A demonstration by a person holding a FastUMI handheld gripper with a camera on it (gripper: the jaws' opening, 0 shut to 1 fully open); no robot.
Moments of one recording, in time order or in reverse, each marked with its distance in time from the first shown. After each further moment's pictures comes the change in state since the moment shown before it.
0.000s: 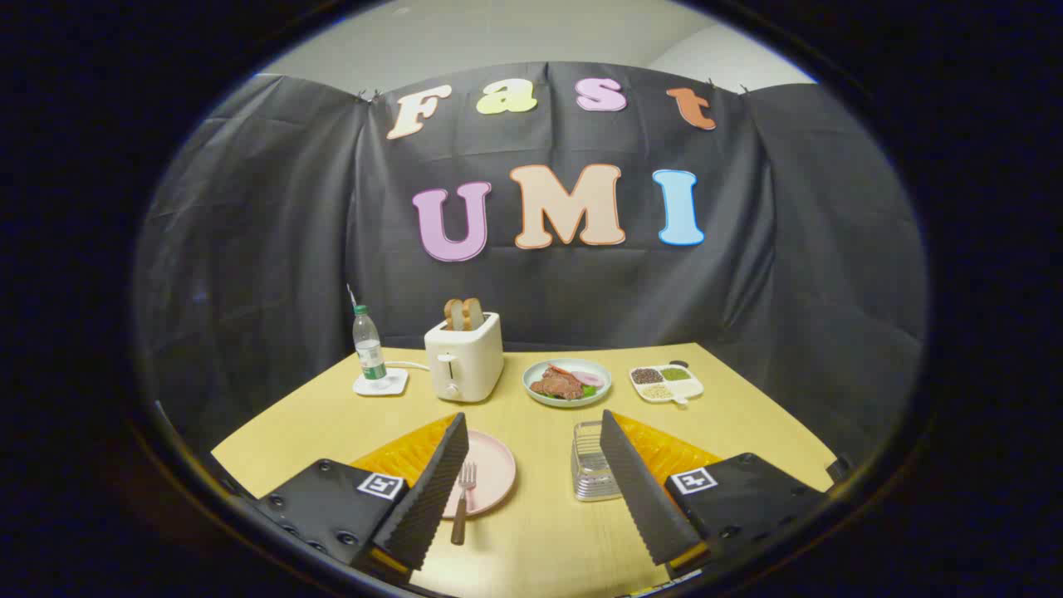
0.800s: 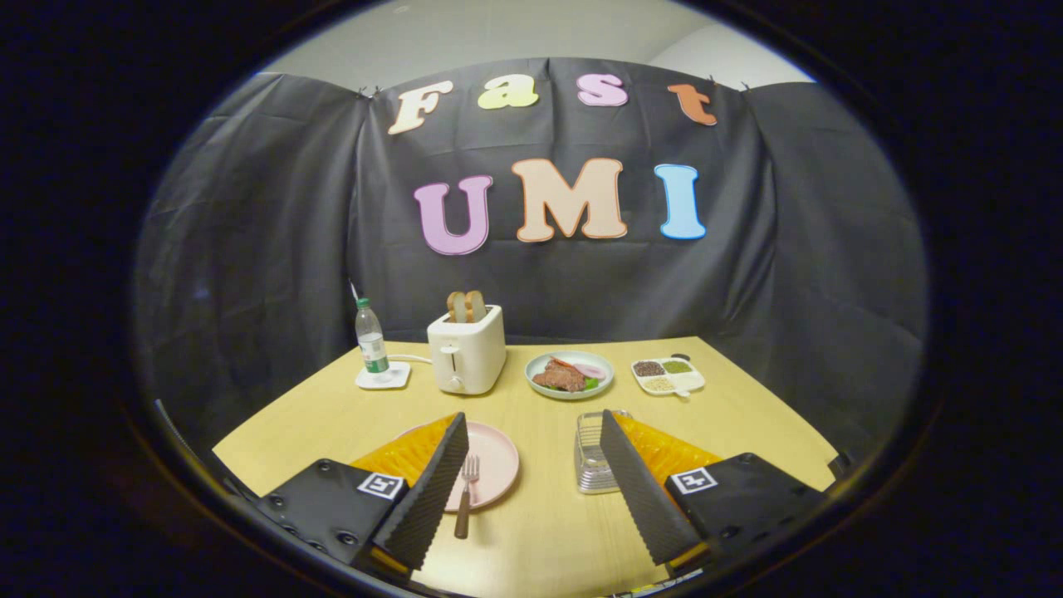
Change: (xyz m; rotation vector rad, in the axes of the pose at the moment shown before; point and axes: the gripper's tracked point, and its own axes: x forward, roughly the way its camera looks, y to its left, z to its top) arm -0.004 0.000 -0.007 0.000 0.010 -0.004
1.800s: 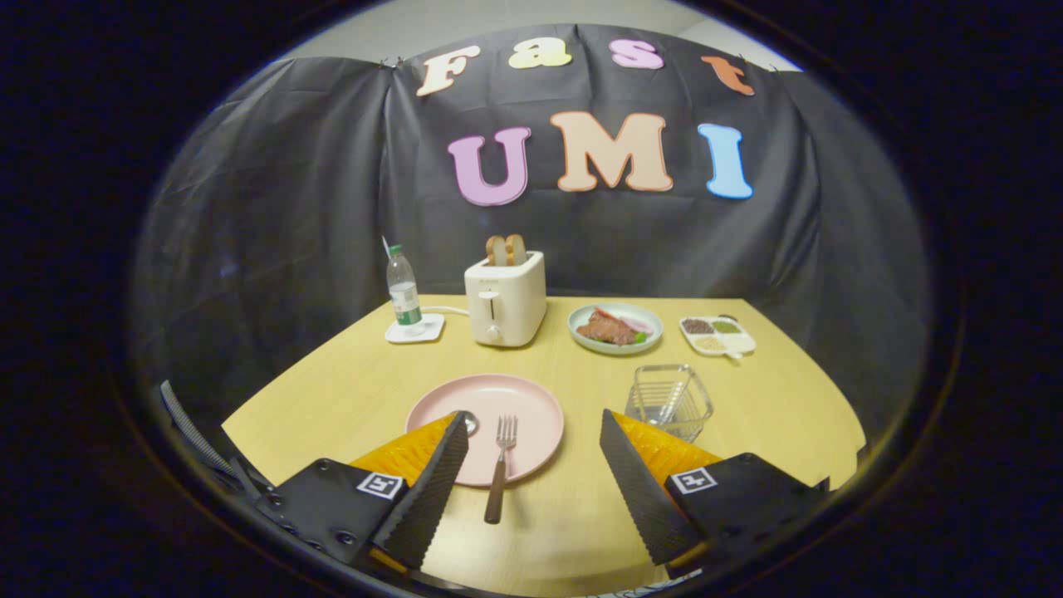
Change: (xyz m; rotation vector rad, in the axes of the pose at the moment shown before) arm 0.026 0.051 -0.088 -0.004 0.210 0.146
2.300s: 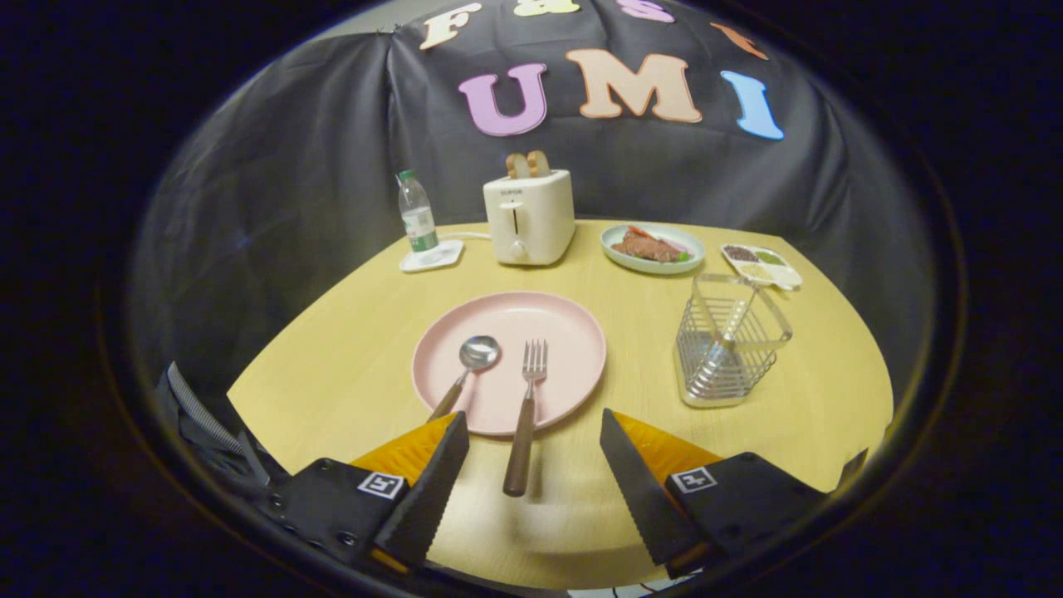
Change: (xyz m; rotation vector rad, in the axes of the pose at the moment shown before) arm 0.029 0.015 -0.079 -0.002 0.227 0.060
